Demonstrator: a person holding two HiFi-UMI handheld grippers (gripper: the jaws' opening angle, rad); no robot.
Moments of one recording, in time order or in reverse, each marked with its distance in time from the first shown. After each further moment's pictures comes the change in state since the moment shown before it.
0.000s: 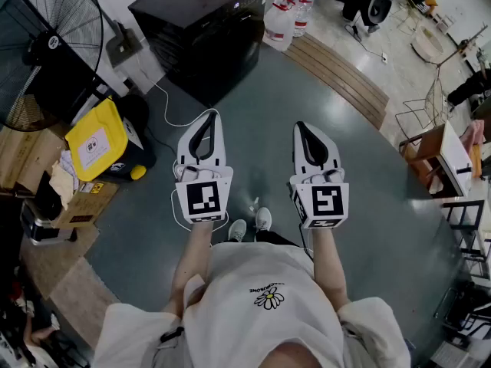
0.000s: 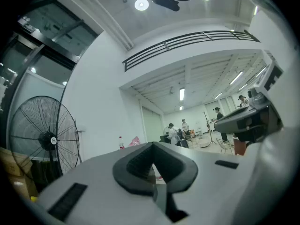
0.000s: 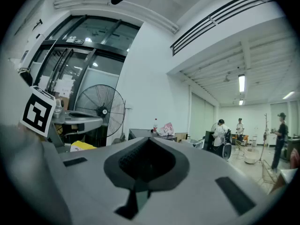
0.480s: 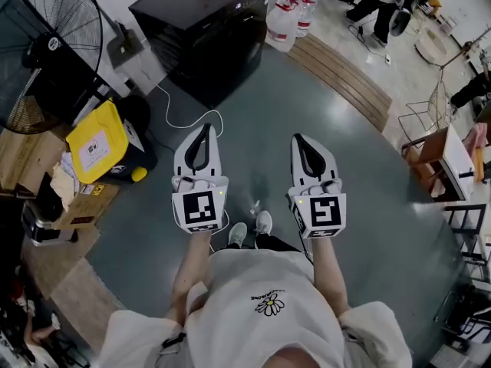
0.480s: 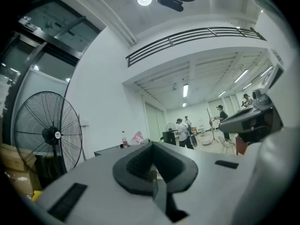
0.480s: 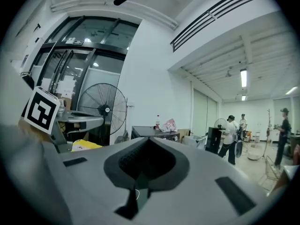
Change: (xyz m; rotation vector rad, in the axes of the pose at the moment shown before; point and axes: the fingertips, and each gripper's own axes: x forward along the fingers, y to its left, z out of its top) left arm 0.003 0.008 -0.022 -0.020 0.045 0.030; right arm 0.005 0.001 -0.022 0.020 0.023 0.028
